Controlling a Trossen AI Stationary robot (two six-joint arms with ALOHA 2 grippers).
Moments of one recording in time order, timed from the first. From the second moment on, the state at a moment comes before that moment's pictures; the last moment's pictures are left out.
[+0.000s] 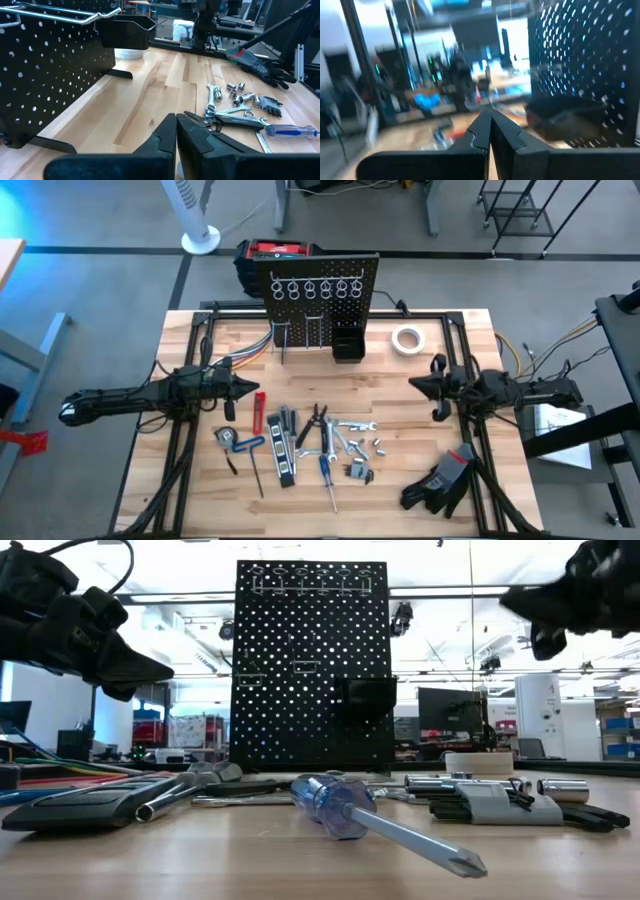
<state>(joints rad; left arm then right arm) 0.18 0.22 0.02 0.02 0.01 -0.11 0.09 0.03 0.01 0.21 0.21 0.15</state>
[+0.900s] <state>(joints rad) 0.18 0.22 0.02 0.04 0.01 -0.06 0.11 1.07 0.32 0.29 0.10 0.39</state>
